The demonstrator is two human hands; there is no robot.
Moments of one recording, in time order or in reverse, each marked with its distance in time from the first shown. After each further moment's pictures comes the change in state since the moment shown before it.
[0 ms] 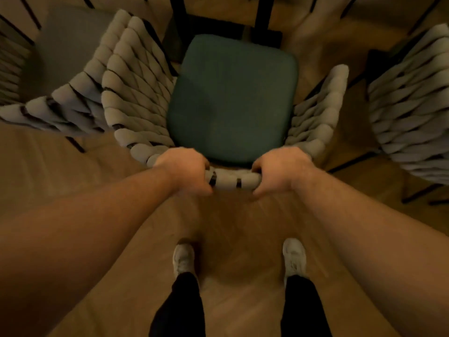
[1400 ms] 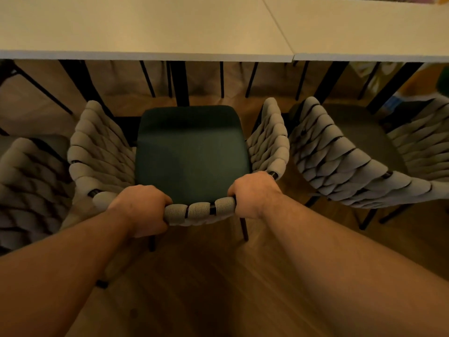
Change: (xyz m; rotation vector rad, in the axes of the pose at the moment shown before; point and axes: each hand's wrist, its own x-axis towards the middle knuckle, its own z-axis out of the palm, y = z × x) left_hand 0.150 0.010 -0.097 0.237 0.204 0.292; right_hand 0.039 0.115 -0.044 0.113 0.242 0.223
